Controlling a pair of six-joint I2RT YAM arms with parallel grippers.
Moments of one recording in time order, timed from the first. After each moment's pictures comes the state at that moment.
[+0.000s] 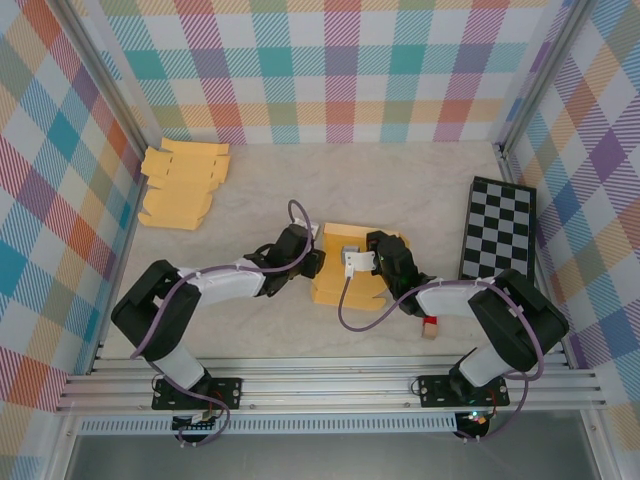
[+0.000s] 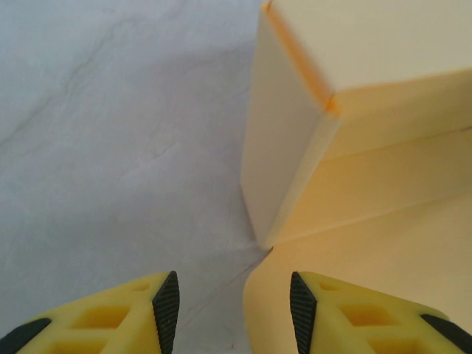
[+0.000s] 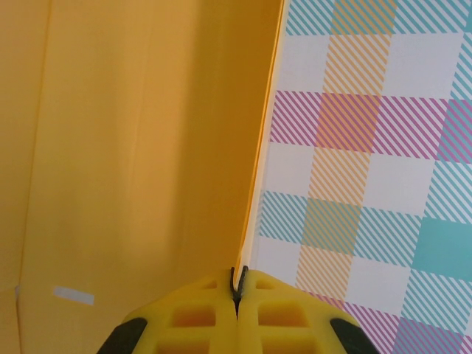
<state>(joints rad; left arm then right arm) -0.72 1.64 0.84 0.06 -0.17 -0.26 0.67 1.52 0.51 0.62 0.36 -1.41</state>
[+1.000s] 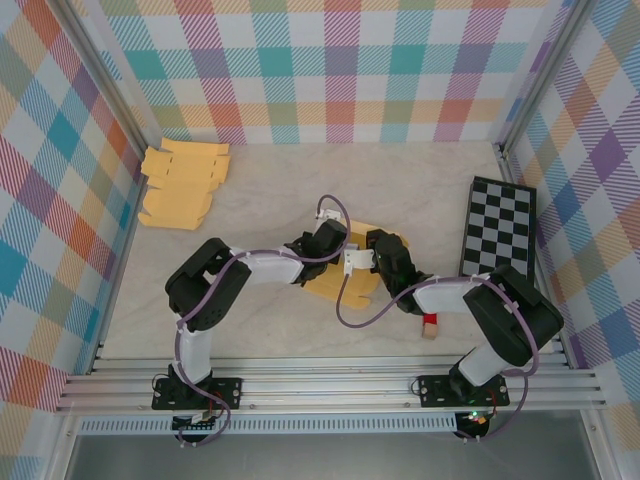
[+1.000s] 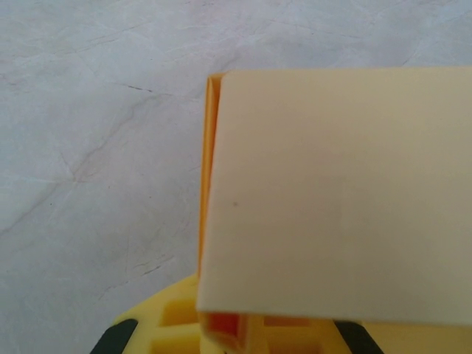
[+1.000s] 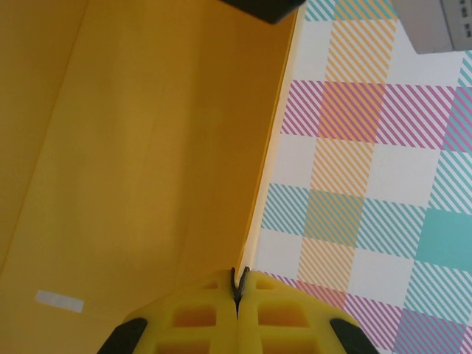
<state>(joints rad) -0.79 1.96 1.13 0.06 -0.51 -0.32 0.67 1.56 0.53 0.63 0.39 -1.39</state>
